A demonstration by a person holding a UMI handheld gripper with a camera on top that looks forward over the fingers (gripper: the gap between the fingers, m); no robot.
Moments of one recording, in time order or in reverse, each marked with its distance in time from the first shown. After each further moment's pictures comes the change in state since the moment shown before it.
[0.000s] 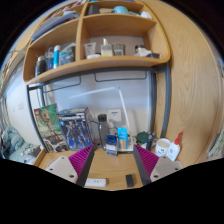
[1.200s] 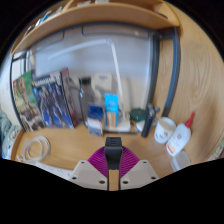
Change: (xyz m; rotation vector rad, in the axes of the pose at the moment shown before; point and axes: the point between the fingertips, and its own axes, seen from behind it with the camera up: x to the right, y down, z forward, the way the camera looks) arm 0.050 0.123 0.122 -0.244 0.111 -0.061
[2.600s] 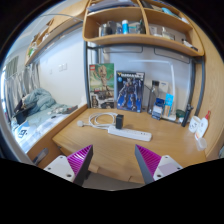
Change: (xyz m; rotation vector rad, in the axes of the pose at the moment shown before) arm -0.192 0.140 -0.253 0.076 -0.428 -0.222
